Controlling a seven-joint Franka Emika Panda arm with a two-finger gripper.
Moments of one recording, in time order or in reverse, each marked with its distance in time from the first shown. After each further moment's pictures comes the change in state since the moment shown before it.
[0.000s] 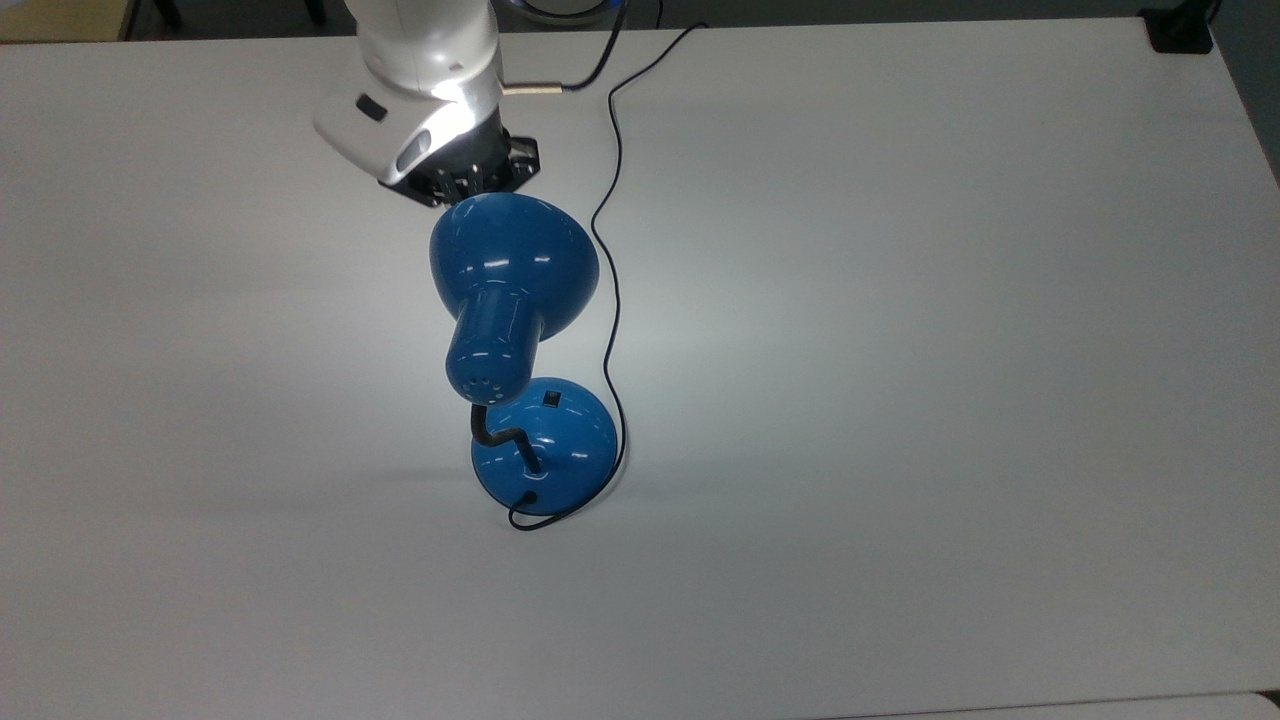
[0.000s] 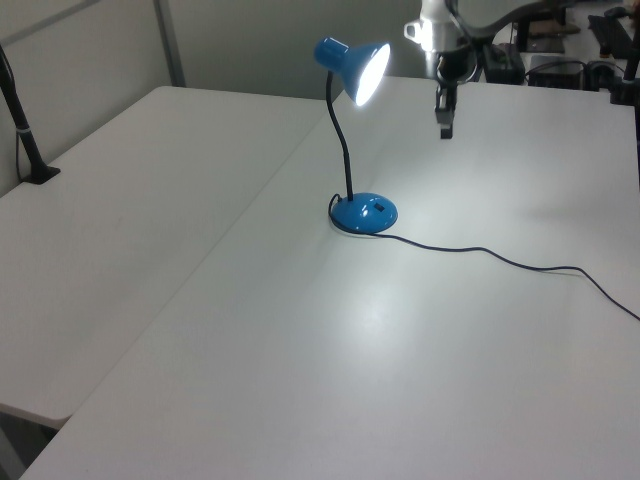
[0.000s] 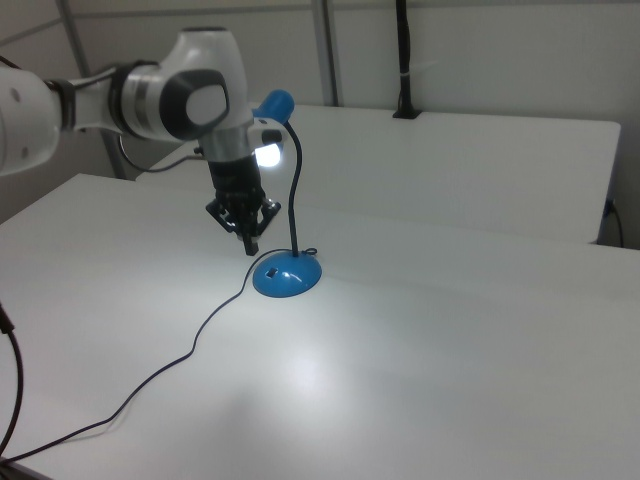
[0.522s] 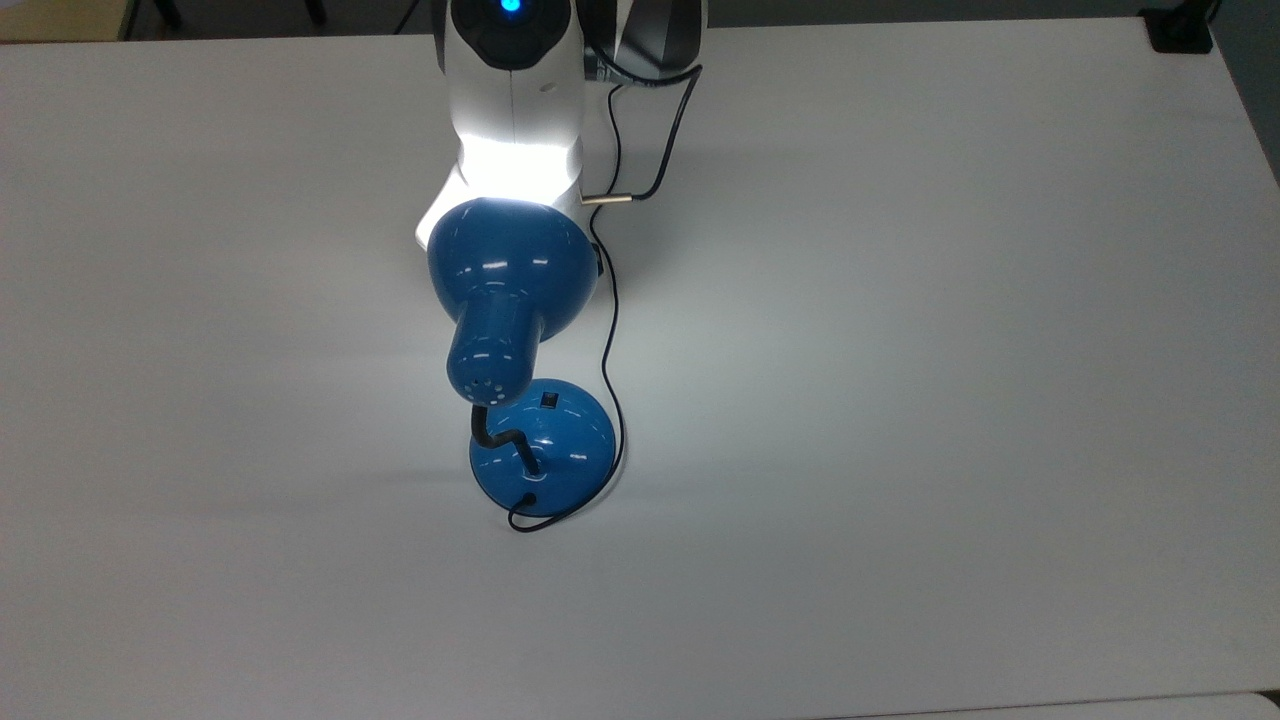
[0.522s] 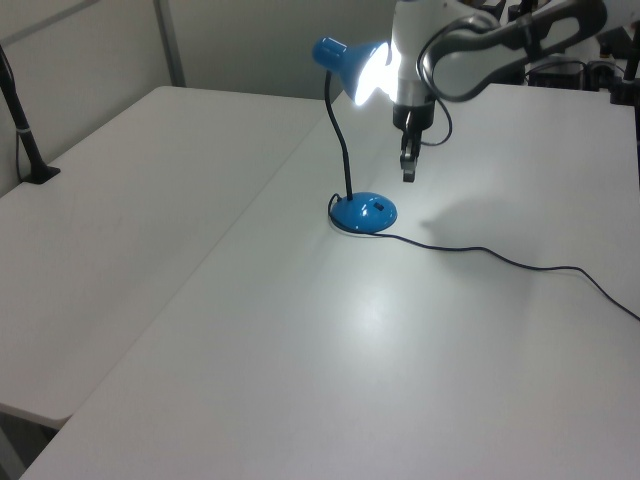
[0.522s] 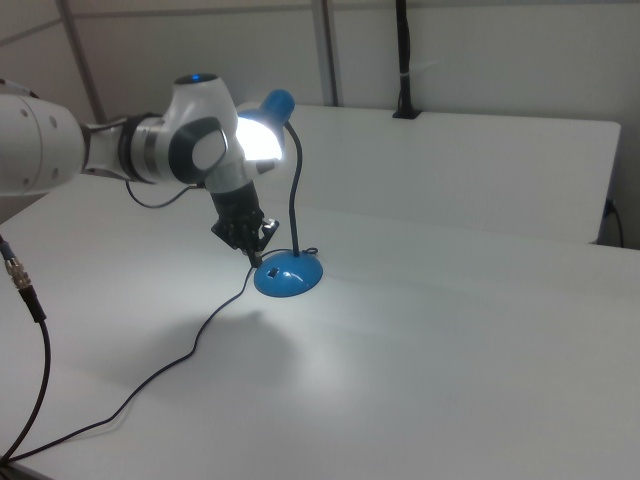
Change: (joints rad) arm 0.070 0.124 0.004 -0.042 0.001 0.283 0.048
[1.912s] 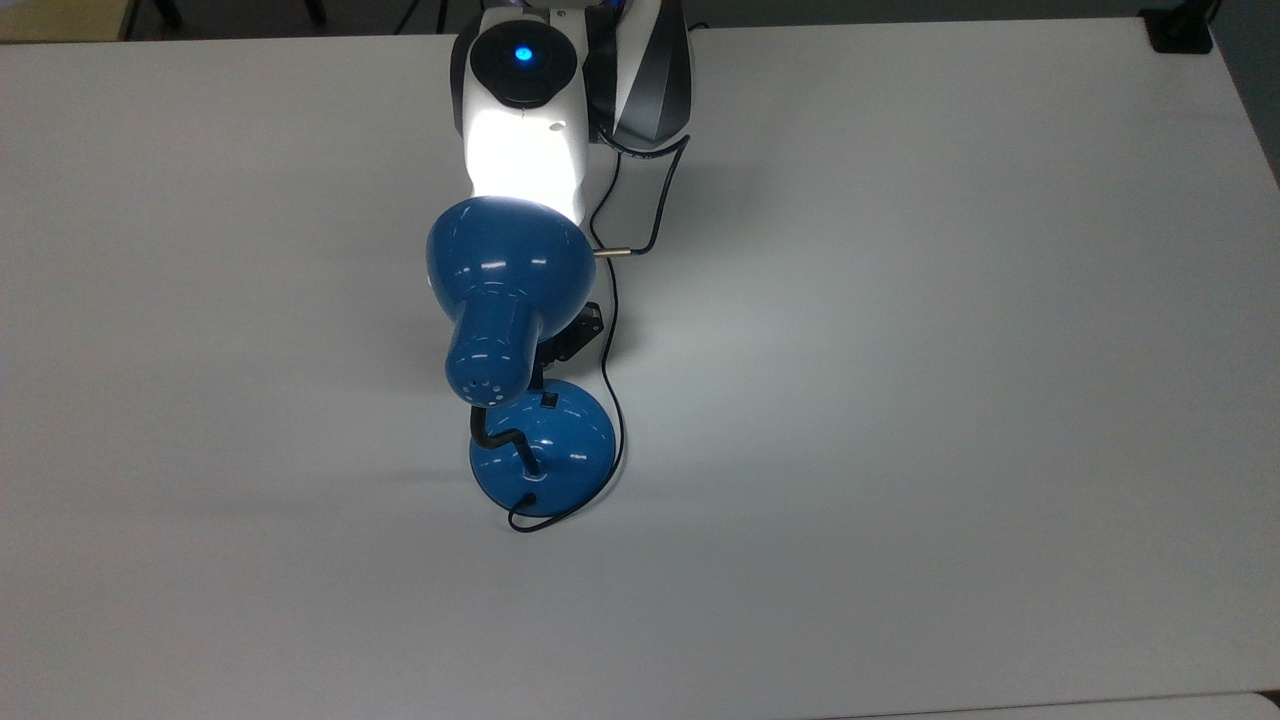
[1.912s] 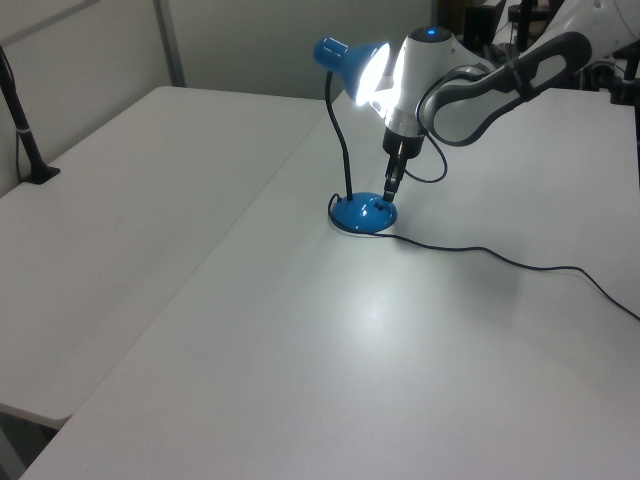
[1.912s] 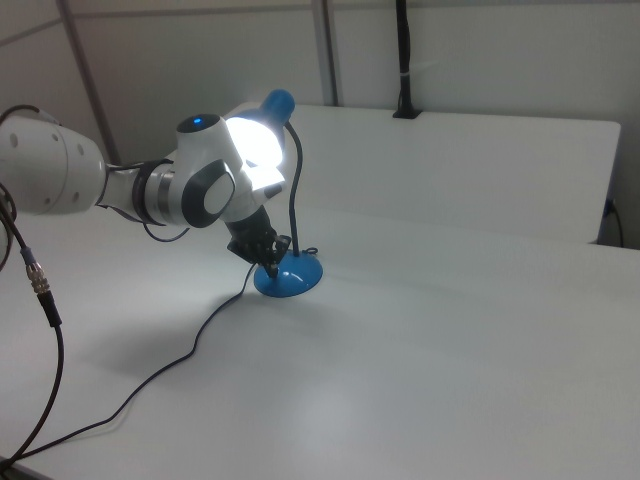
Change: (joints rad) arm -0.002 0.064 0.000 -0.087 0.000 0.311 -0.001
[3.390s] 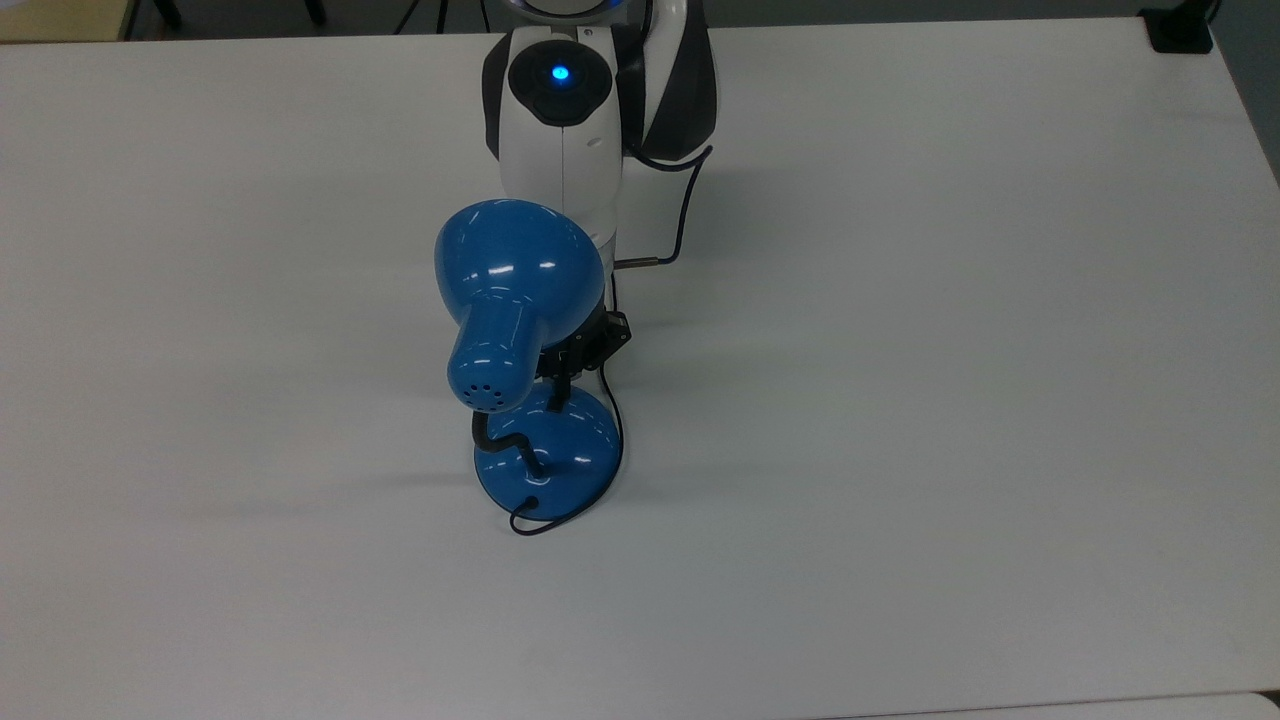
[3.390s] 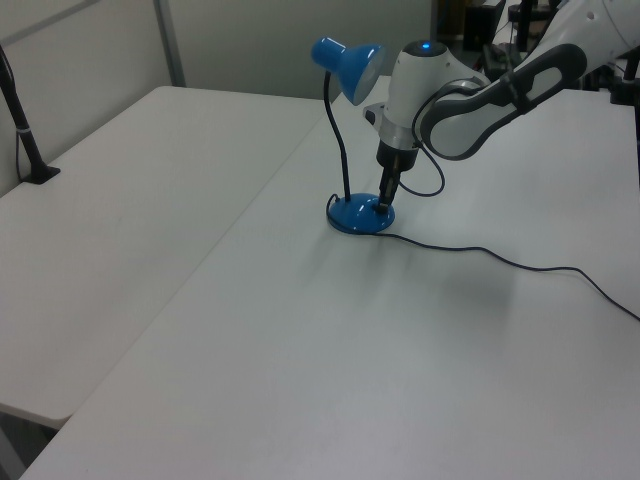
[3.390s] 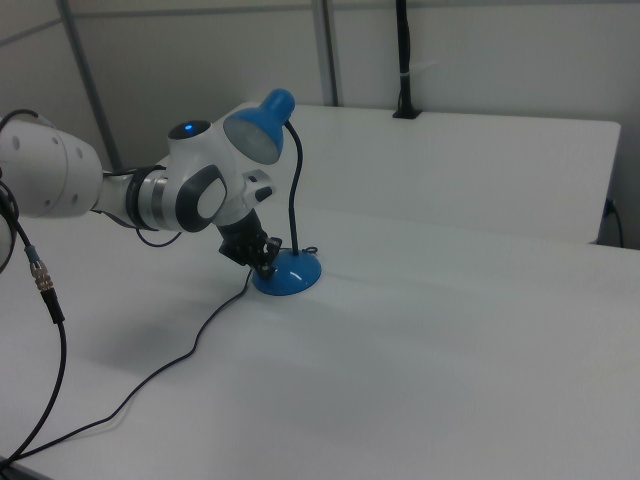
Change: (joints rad) arm 0.029 0.027 0.006 0.003 0.000 0.030 0.000
